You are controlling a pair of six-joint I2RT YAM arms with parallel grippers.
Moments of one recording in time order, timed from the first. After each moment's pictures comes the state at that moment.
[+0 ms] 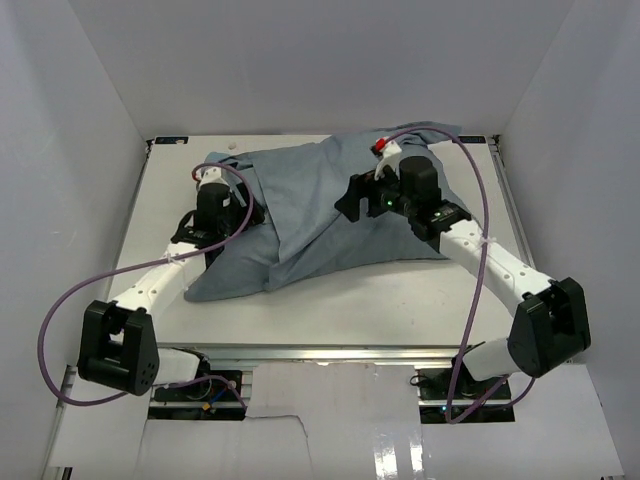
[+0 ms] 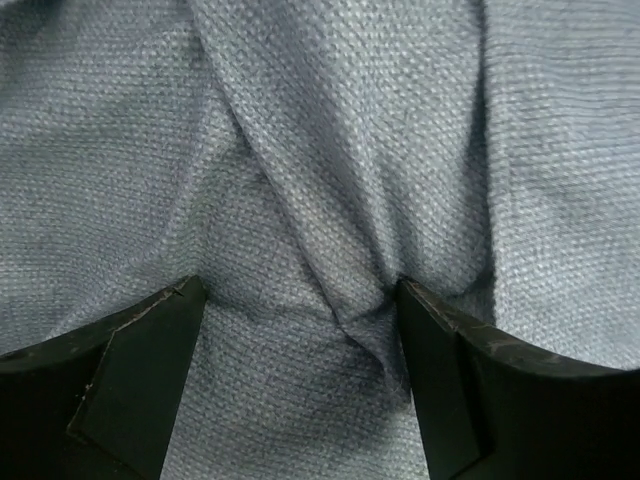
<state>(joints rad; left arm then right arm) -0.26 1.32 0.89 -0.11 -0.12 -0.53 0.49 1.41 1.13 -0.06 -0.33 0.19</state>
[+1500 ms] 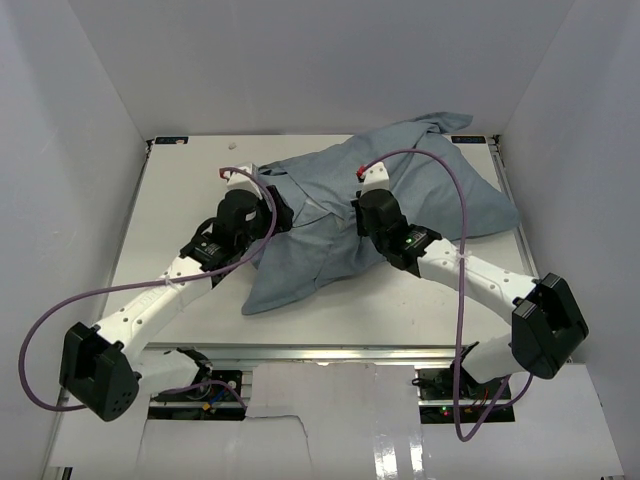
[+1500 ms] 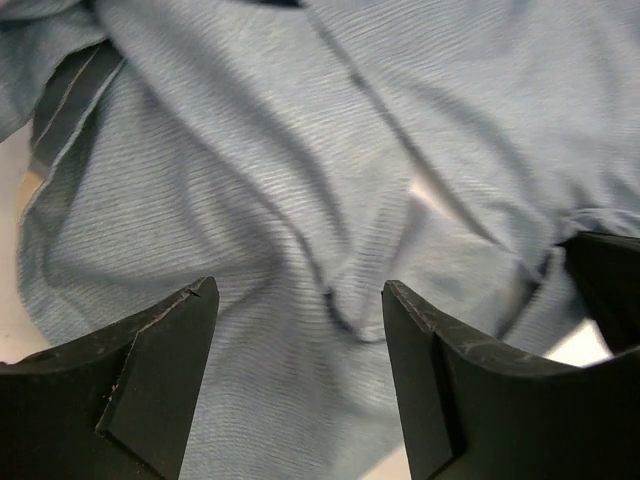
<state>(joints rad) -0.57 1.19 0.91 -0.15 -0.25 -0.56 0.77 1.42 1.01 -0.07 0.48 0.18</state>
